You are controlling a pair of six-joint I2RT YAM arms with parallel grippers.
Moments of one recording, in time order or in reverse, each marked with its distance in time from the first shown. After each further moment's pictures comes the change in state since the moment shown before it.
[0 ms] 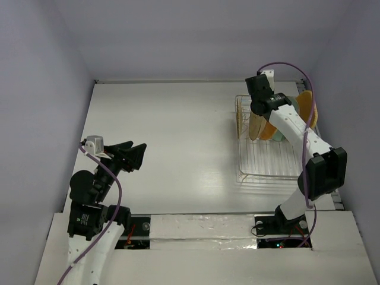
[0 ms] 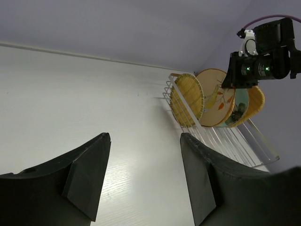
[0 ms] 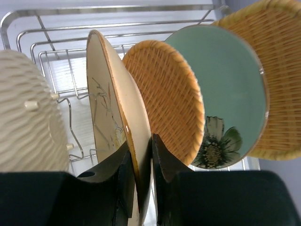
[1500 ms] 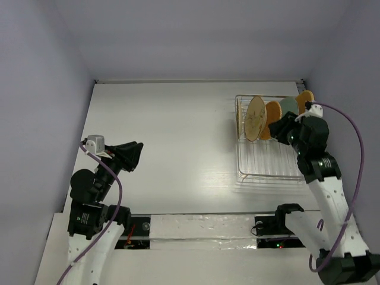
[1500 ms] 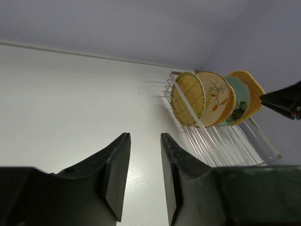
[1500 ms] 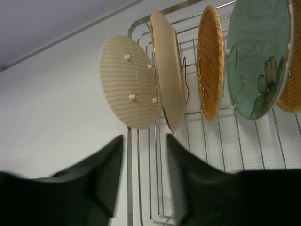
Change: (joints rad) left arm -0.001 0.009 0.000 0.000 0.003 0.009; right arm -0.256 -0.860 -0.616 0.257 -0.715 0.276
